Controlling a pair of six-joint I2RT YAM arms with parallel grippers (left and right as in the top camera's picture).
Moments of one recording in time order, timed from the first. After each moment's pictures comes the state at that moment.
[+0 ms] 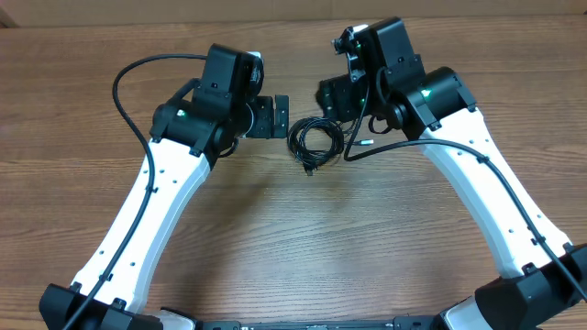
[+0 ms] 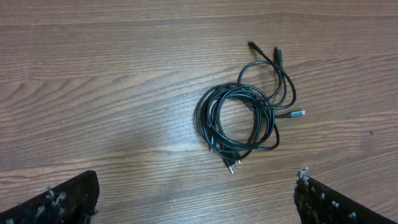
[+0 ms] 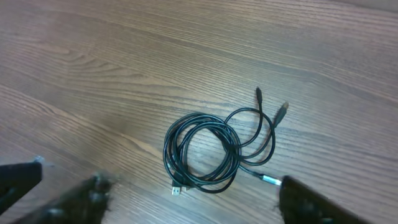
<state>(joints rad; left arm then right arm) -0.37 1.55 1.51 -0.89 0.03 -0.30 0.45 1.69 1.73 -0.94 -0.06 0.14</state>
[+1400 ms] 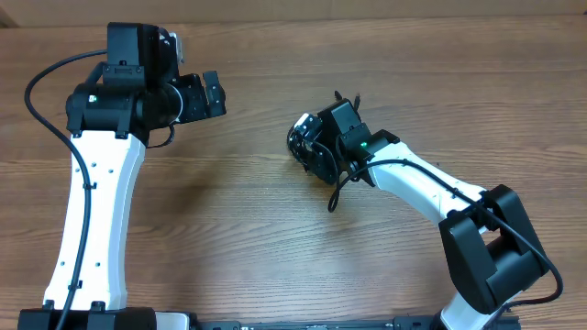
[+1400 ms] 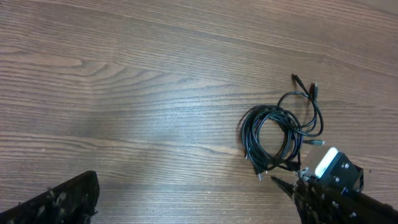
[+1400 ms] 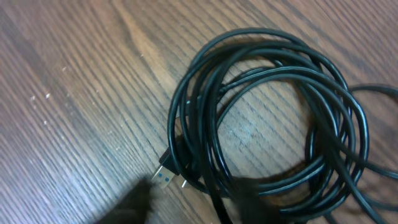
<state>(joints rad) -0.06 1.55 1.66 -1.08 0.16 -0.28 0.54 1.84 1.17 -0.41 -0.15 -0.34</state>
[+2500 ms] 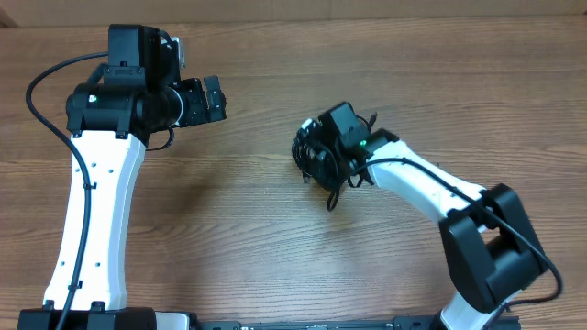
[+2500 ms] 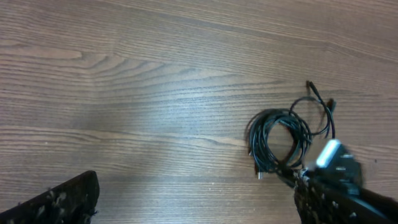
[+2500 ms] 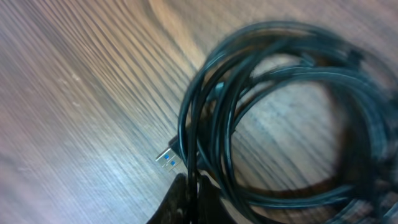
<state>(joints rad) -0.06 1.55 1.66 -1.11 0.16 -0.26 0.54 1.84 1.21 -0.53 -0.22 -0.23</state>
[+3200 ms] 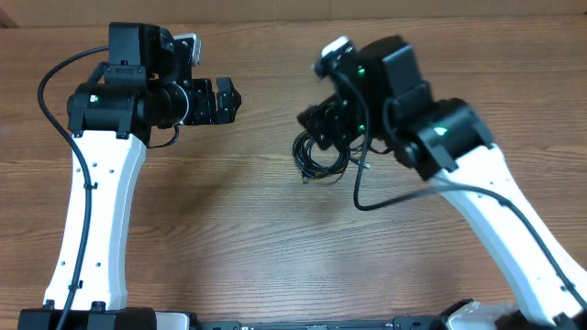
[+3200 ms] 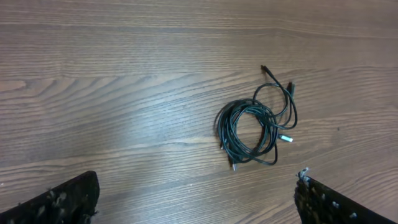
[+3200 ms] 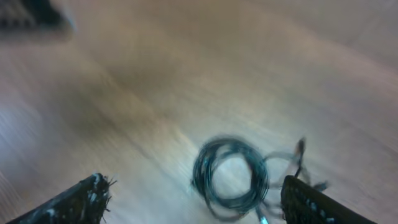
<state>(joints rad) -0.06 1.55 1.66 -1.08 0.33 -0.13 0.54 1.55 1.60 -0.88 -0.17 -0.09</state>
